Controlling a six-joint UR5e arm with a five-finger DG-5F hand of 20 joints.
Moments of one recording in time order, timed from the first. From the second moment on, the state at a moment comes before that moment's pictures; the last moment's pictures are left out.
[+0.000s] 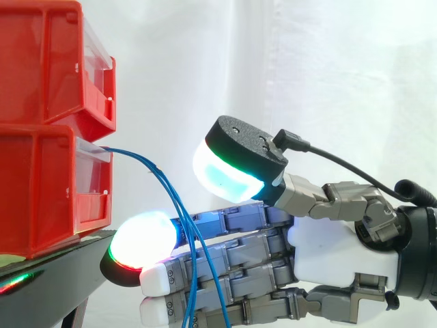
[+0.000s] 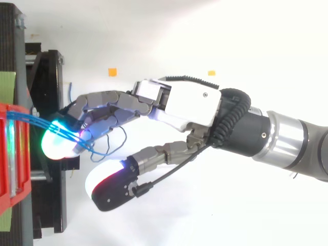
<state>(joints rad) 0.20 -2.37 -1.27 -2.52 -1.14 -0.13</state>
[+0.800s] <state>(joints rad) 0.18 -2.37 -1.26 -2.48 -1.23 -0.10</state>
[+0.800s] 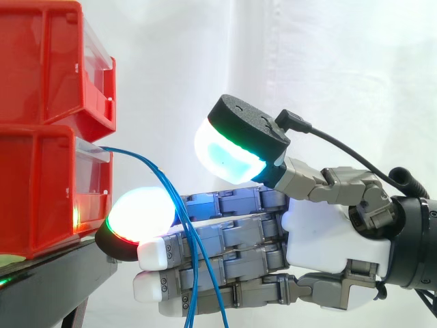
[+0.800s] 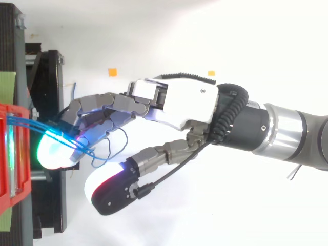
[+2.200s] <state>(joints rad) 0.15 -2.37 -1.26 -2.48 -1.26 -0.14</state>
